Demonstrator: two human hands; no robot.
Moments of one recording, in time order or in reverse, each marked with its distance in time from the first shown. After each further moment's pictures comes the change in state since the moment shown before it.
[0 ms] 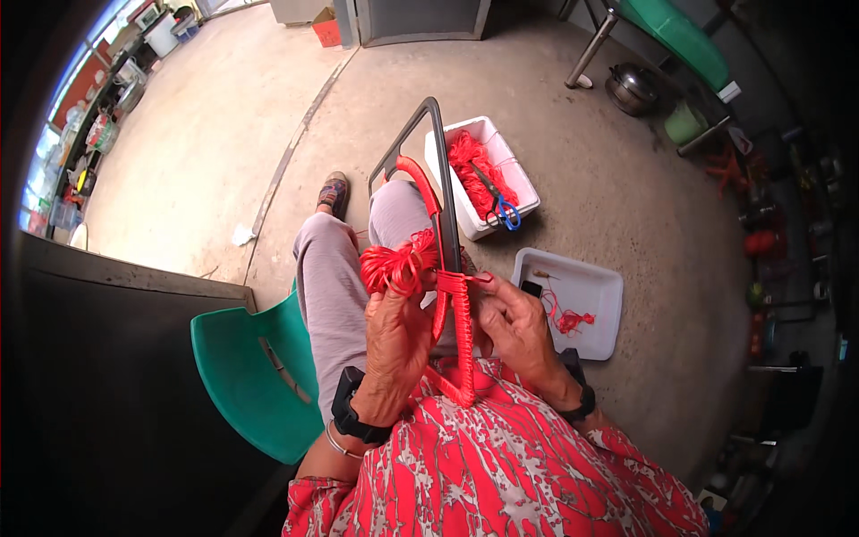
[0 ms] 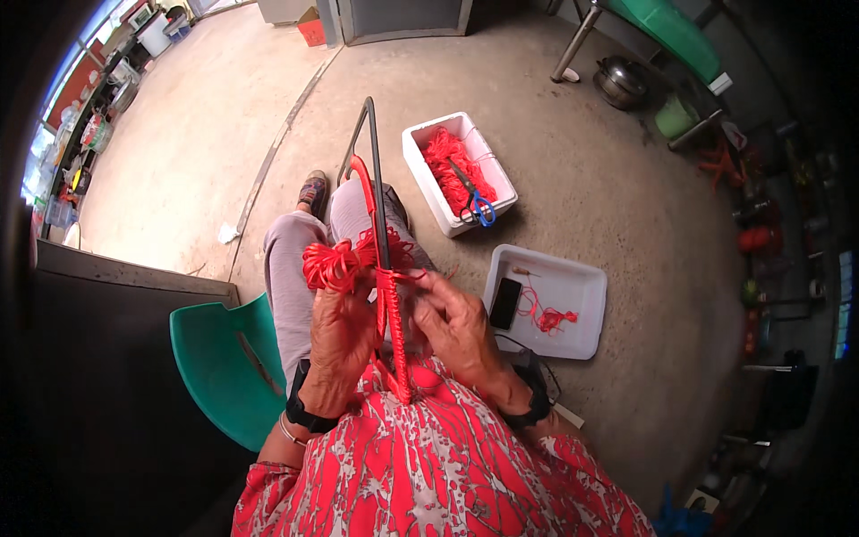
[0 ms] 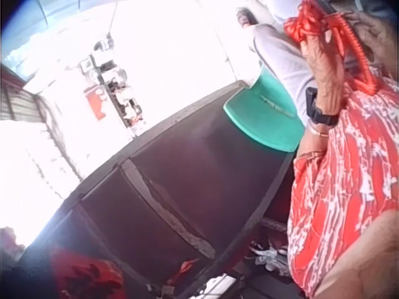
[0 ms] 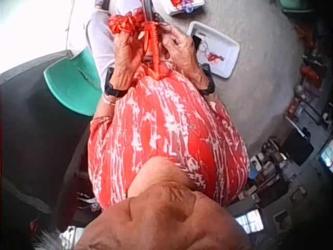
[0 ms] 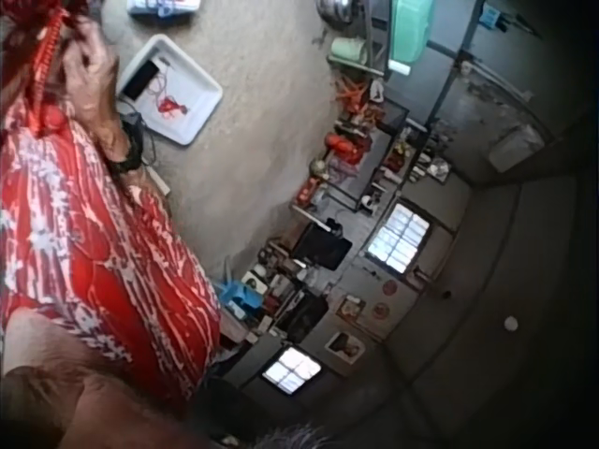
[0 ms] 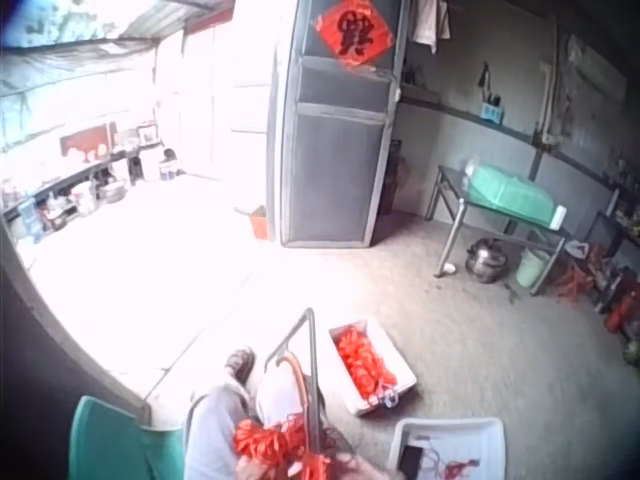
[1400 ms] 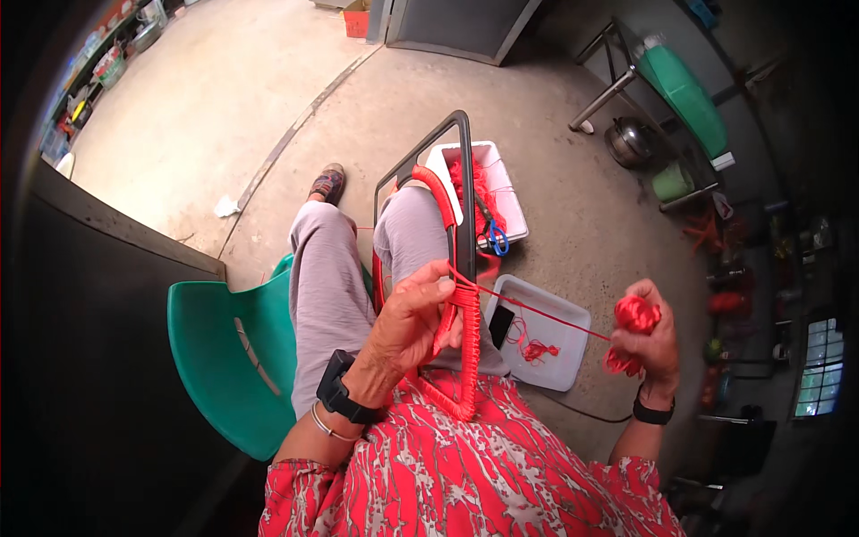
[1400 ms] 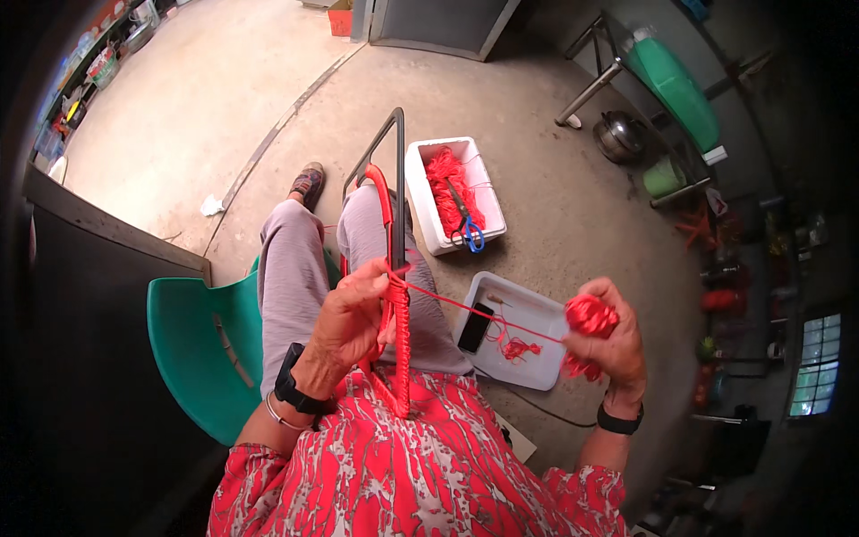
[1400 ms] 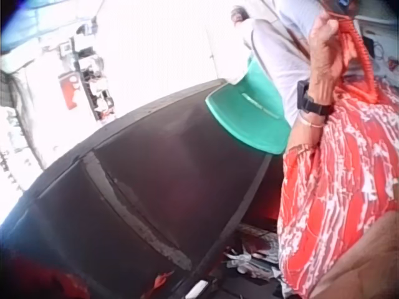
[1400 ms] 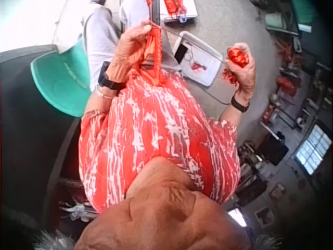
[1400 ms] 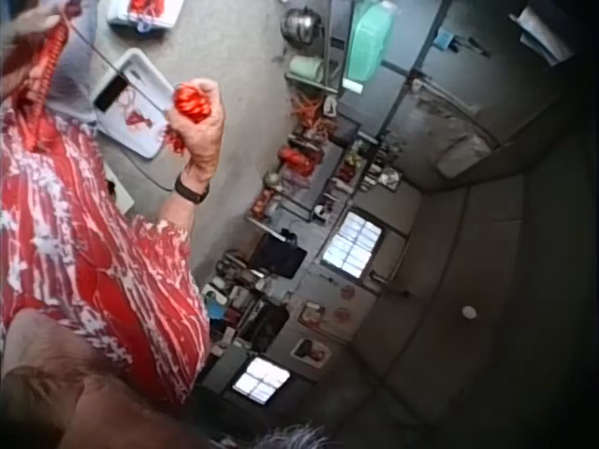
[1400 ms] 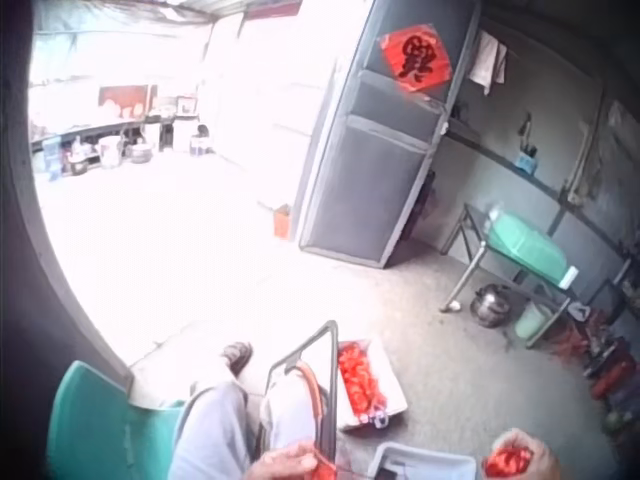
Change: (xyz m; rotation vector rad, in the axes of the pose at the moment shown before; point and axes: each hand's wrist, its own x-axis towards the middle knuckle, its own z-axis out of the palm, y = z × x) left_hand 0.021 0.011 -0.004 -0.201 -0.307 -0.362; right_hand -0.014 -0.076 -0.147 -0.210 0.081 0.139
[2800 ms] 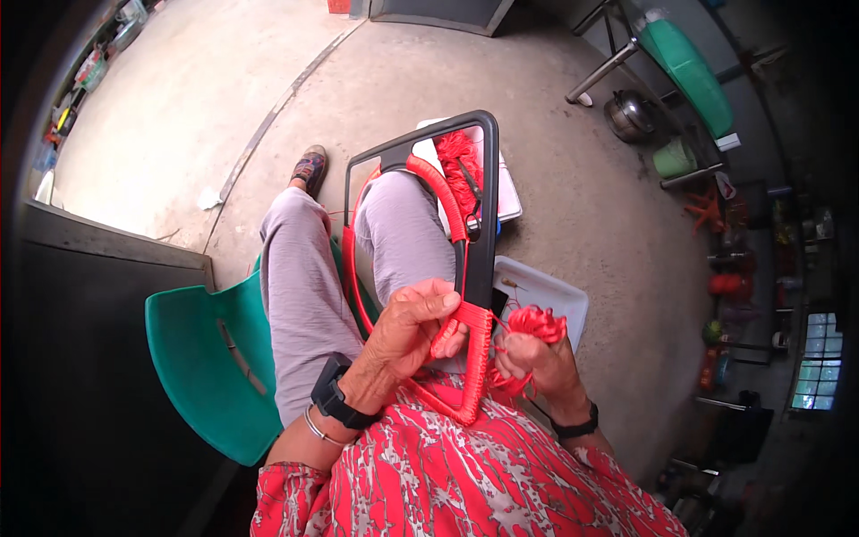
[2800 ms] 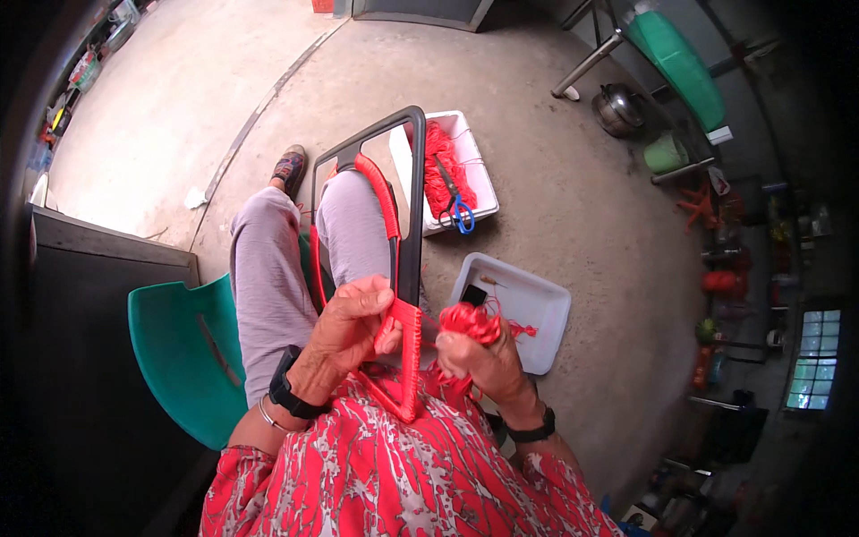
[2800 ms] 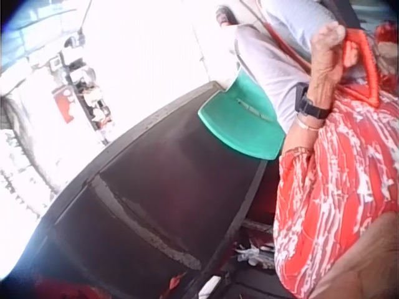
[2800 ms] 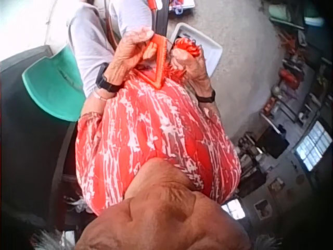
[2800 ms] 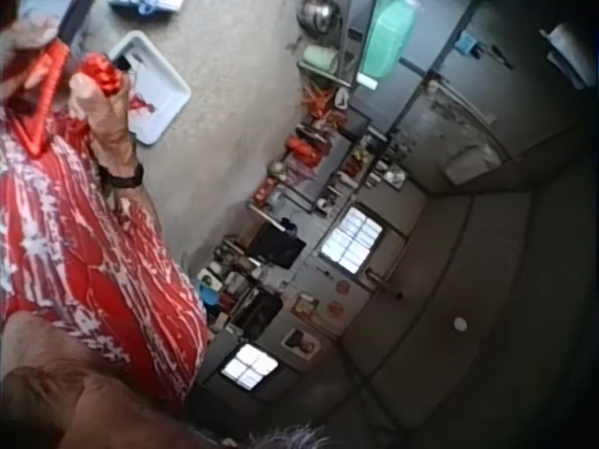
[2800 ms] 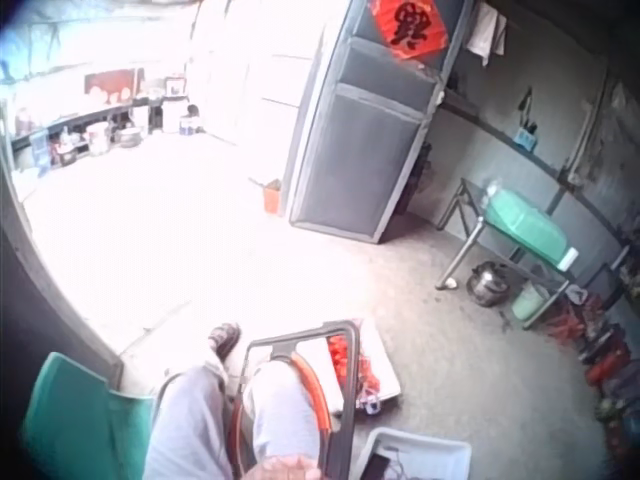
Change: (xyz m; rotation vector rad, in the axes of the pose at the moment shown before) left_hand 0.001 -0.026 -0.011 0.057 0.160 -0.150; right_hand -0.003 0.035 0.115 0.586 -0.200 0.260
